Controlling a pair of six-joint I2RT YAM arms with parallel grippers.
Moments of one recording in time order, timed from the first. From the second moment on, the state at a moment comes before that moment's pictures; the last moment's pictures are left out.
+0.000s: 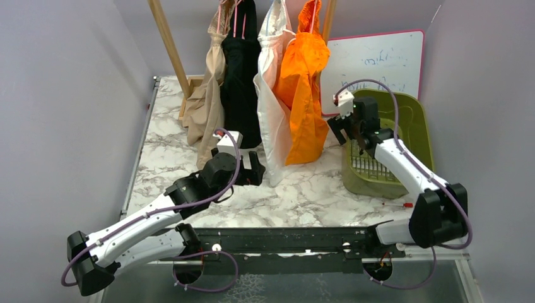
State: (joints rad) left arm -0.94 0.82 0.74 -0.39 -0.37 -0.59; right arm 0.25 1.40 0.99 -0.25 0.19 -0.46
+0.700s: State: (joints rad) left arm -0.73 0.82 0.72 -0.50 -0.38 -0.62; right arm 0.24 1.04 1.07 -0.25 -0.26 0.25
